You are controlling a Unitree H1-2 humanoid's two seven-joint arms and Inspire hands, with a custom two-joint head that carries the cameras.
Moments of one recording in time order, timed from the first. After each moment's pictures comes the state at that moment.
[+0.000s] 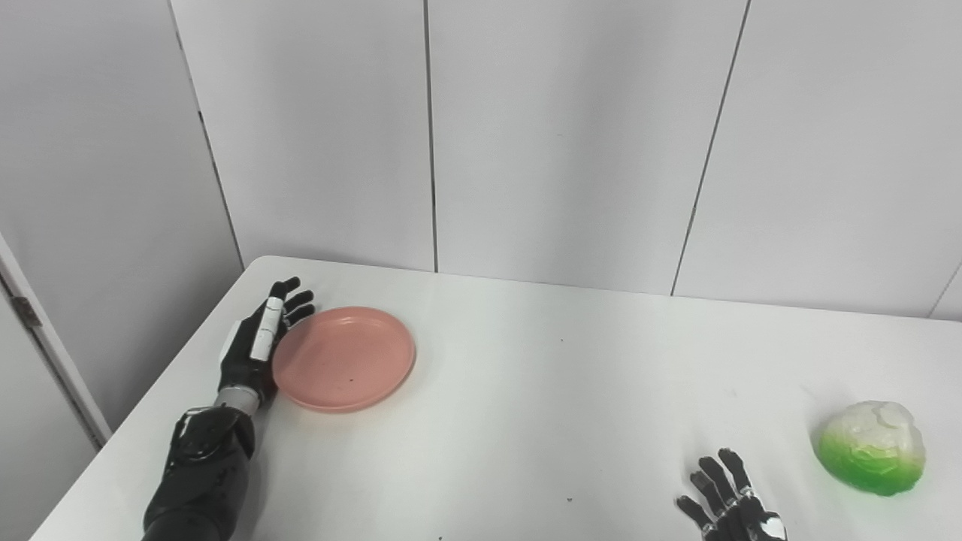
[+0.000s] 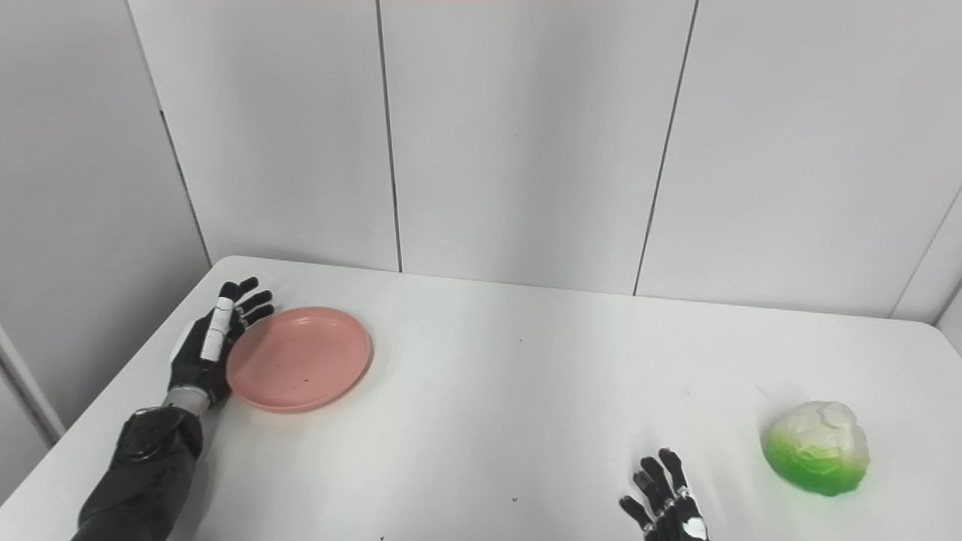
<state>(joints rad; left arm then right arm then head) -0.65 0.35 0.20 1.01 -0.29 -0.32 -0.20 0.16 0.06 -0.01 -0.19 0.17 -0.03 0.16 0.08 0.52</state>
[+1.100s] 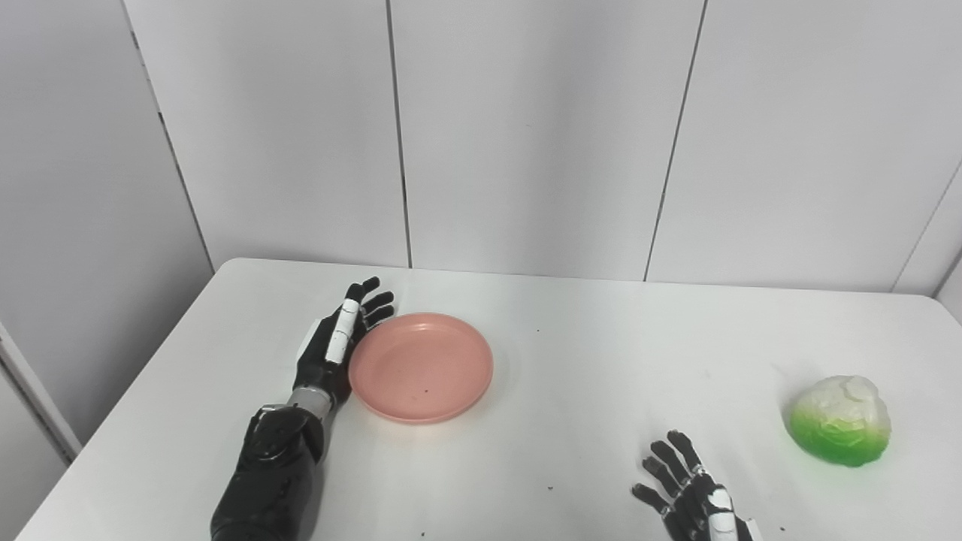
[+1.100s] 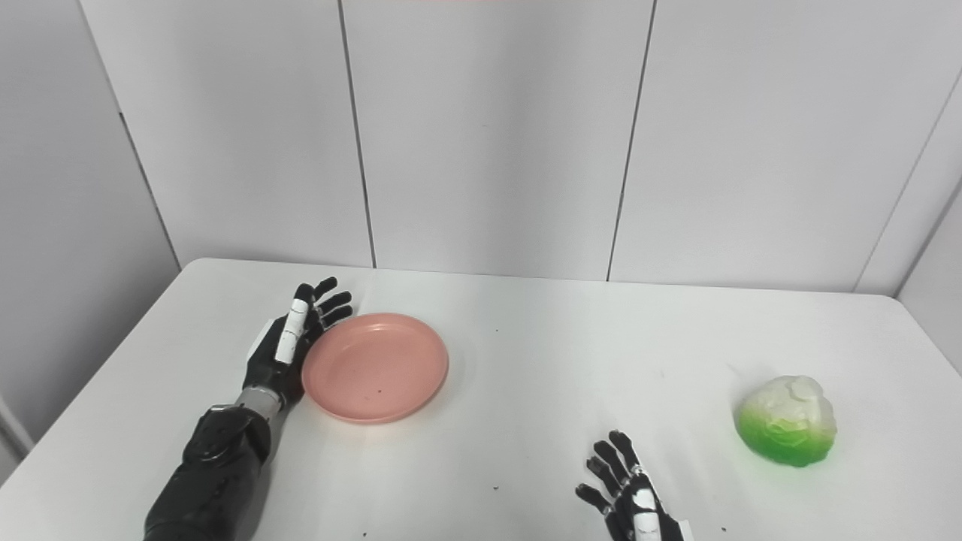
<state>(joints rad) -0.65 0.17 0.12 0.86 -0.24 -0.22 -0.22 0.16 0.07 0.05 -0.22 0.12 0.01 0.12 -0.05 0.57</state>
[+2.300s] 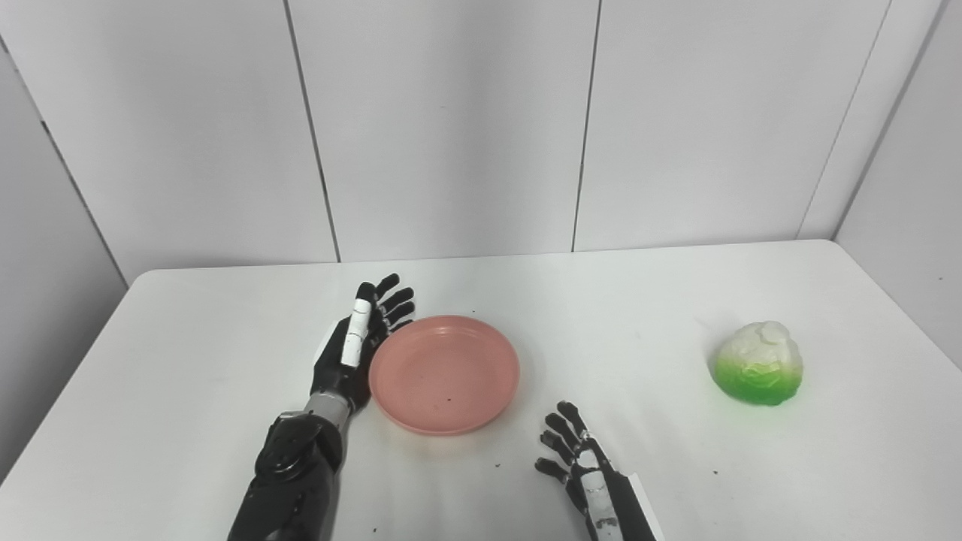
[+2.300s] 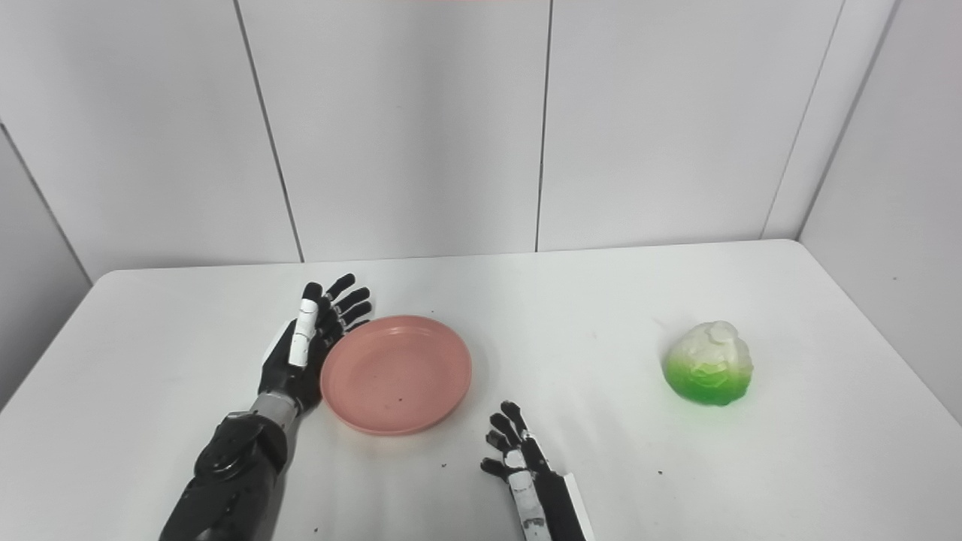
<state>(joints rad) -0.65 0.03 0.10 0.81 -0.25 -0.17 -0.26 0.16 0.10 0.22 -0.21 0.00 0.01 -0.05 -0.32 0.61</state>
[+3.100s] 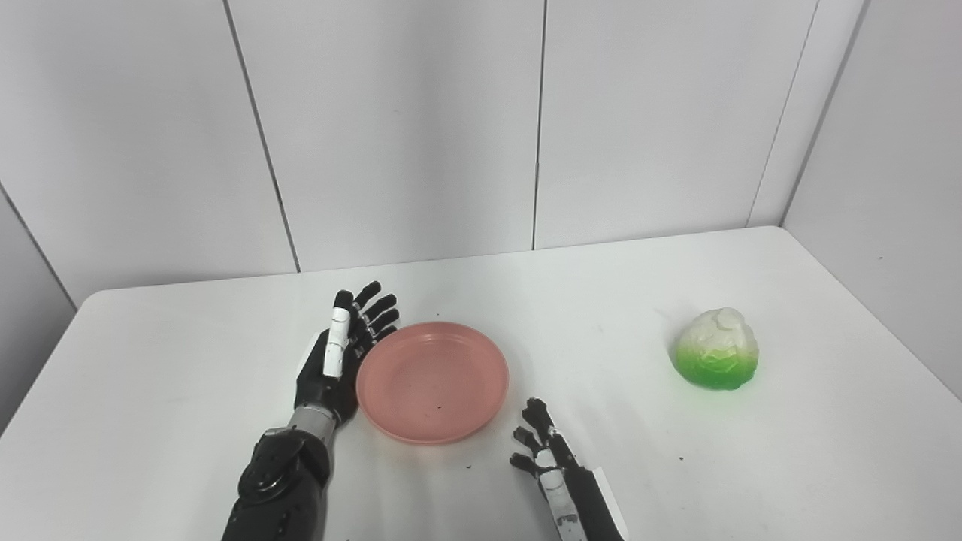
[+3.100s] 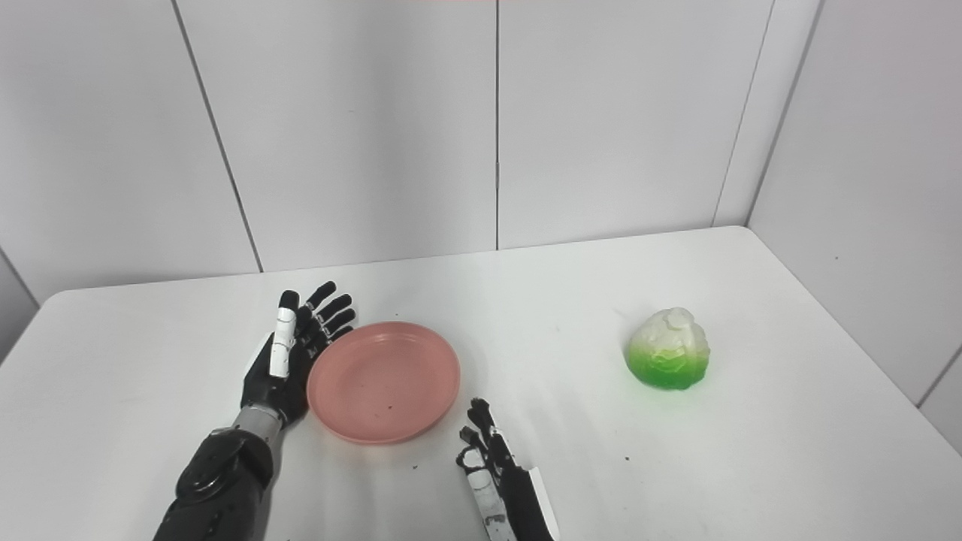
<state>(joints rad) -0.64 0.00 0.09 0.78 -0.26 -0.13 -0.29 0.16 0.11 0.27 -0.19 -0.07 0.00 -0.13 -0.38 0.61</state>
